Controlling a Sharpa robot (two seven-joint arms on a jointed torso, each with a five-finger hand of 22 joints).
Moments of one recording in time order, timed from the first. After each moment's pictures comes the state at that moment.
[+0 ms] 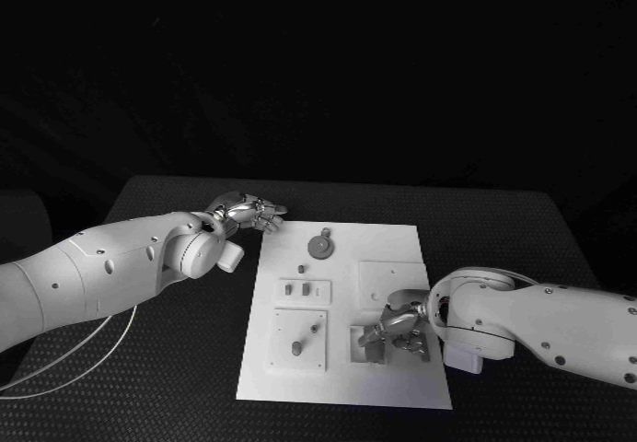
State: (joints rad) left arm 1.26 -0.72 -0.15 1.18 -0.23 -0.21 0.12; left_hand 1.02 -0.11 0.50 -0.18 0.11 0.84 0.19 0.22 0.56 1.10 0.13 0.17 0.23 0.93 0.10 0.58 0.40 0.04 0.66 0.00 0.62 1.24; right arm 1.24 -0.80 -0.23 1.69 -0.89 0.06 -0.59; right_hand 0.67 -0.29 0.73 -0.01 0.05 1.01 0.09 0.29 0.58 1.17 -0.02 1.05 0.92 1.28 -0.12 1.24 1.05 0.23 1.14 -0.04 0.97 1.31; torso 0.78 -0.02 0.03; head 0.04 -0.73
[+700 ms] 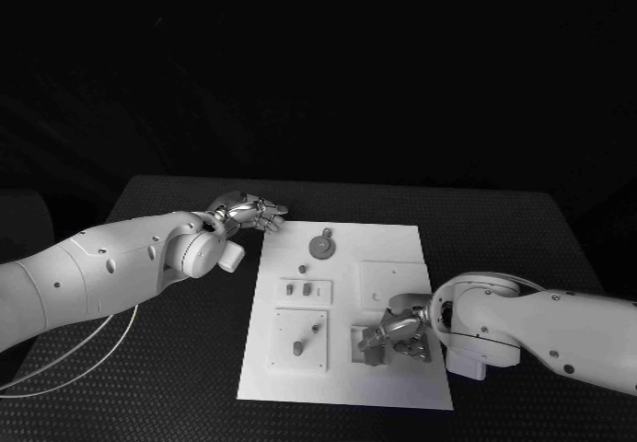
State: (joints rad) left arm 1.26 -0.72 -0.15 1.18 -0.23 -0.21 0.12; left_hand 1.02 -0.11 0.50 -0.18 0.11 0.84 0.19 0.22 0.56 1.10 0.13 0.18 0.23 0.93 0.10 0.58 0.40 0.04 0.66 0.00 0.62 1.24; right arm 1.23 -0.82 -0.23 1.73 -0.91 0.06 -0.58; right_hand 0.66 -0.29 0.70 -0.01 0.05 1.01 0.09 0.28 0.58 1.17 -0.02 1.05 0.92 1.28 -0.12 1.23 1.06 0.23 1.14 -0.04 0.97 1.31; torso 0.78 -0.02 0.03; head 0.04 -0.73
